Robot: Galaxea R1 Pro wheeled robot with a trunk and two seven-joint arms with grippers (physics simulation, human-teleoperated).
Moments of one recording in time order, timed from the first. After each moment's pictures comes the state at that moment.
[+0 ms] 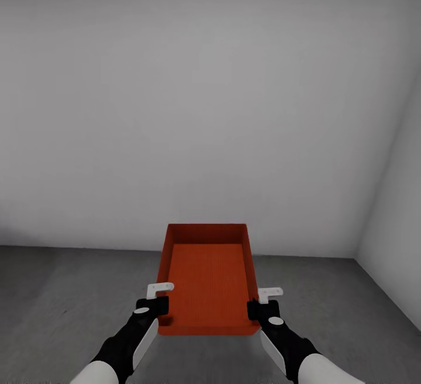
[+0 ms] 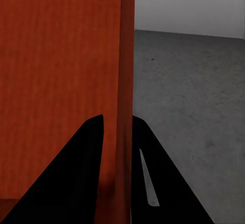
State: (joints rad) left arm -0.52 -0.08 -0.16 -0.59 0.19 0.21 0.27; right arm -0.60 0.08 0.30 -0.33 -0.20 -0.05 -0.20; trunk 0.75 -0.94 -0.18
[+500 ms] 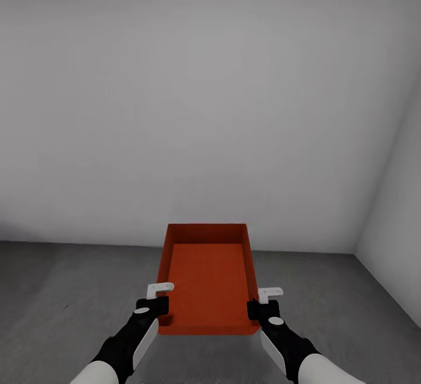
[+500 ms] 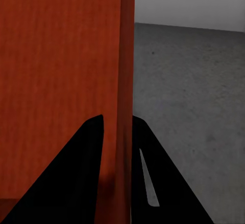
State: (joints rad) left arm -0.52 -0.08 -0.16 -0.59 0.19 0.20 0.27; right arm -0.60 0.08 0.30 -0.33 -0.20 -0.05 -0.20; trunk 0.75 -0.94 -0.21
